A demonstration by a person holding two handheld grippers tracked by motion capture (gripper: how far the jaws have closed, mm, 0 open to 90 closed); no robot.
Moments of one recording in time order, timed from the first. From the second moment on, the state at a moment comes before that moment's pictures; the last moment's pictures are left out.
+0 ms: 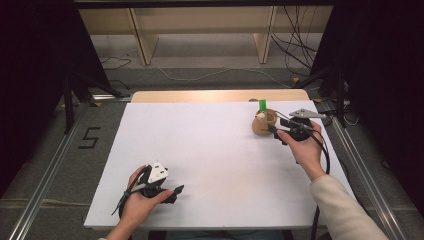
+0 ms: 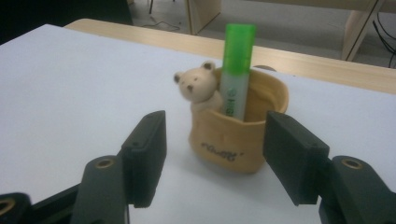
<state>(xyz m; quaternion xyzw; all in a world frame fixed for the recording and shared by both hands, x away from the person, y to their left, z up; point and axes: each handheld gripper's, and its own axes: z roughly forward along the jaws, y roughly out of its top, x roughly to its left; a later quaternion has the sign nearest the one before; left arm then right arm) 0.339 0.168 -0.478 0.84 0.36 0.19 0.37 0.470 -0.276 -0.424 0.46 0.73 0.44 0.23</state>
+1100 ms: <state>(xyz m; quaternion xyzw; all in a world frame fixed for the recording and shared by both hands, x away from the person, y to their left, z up) 0.337 0.164 -0.478 0.84 0.35 0.19 0.37 0.366 -0.273 -0.462 0.39 0.79 0.44 0.15</state>
